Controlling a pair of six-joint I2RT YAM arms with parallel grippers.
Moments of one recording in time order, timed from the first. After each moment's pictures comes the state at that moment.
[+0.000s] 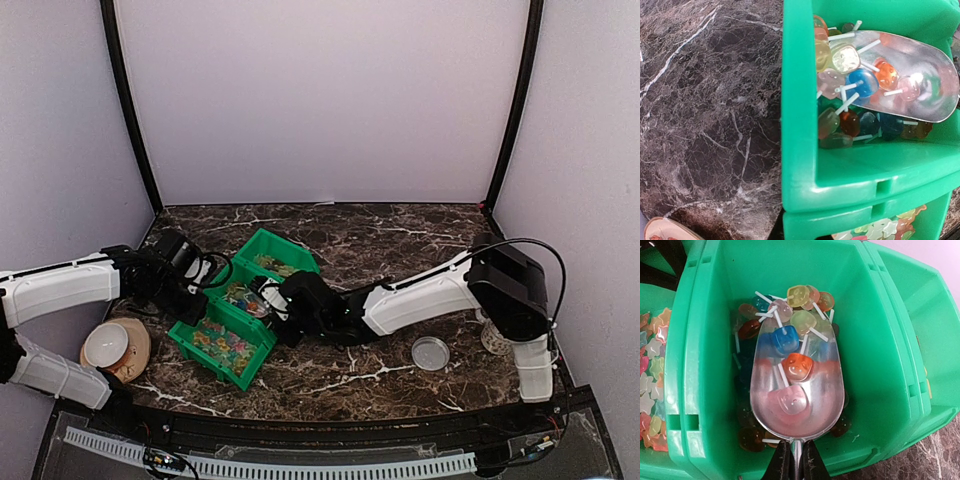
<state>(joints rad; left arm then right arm) -0.56 1.23 0.78 -0.70 -0.11 -0.15 1.18 2.12 1.35 0.15 0.21 -0.01</state>
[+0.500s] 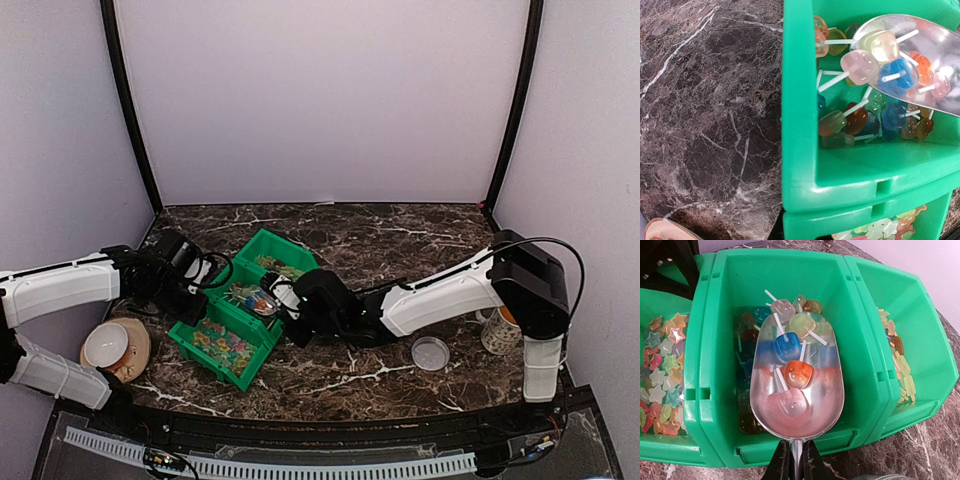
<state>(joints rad) -0.56 1.23 0.78 -0.70 -0.10 -0.14 1.18 2.01 1.22 0.20 0.21 -0.01</state>
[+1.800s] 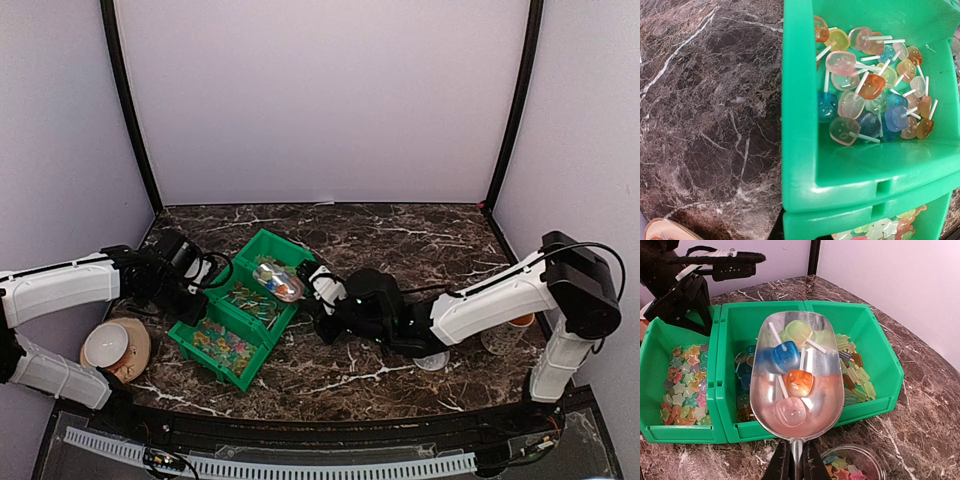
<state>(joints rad) -0.56 1.23 0.78 -0.70 -0.11 -0.14 1.17 1.75 0.89 0.50 0.23 -0.01</state>
